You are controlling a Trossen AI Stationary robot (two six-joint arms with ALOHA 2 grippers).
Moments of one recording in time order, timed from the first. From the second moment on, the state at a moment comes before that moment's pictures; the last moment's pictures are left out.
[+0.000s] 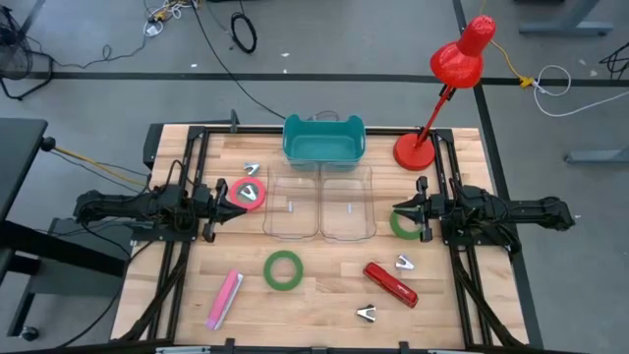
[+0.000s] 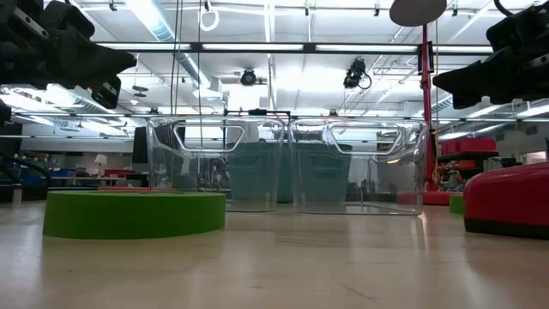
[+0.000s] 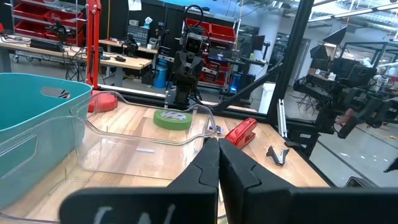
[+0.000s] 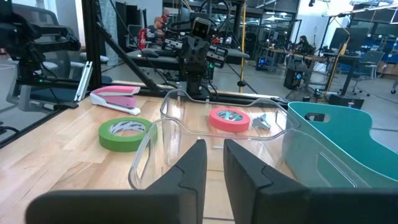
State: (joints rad) left arm -0.05 0.01 0.01 0.07 -0.02 -0.20; right arm 0.01 0.04 0.02 0.01 0.00 -0.11
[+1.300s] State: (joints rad) left arm -0.05 0.01 0.01 0.07 -0.02 -0.20; right arm 0.01 0.04 0.02 0.49 0.00 -0.09
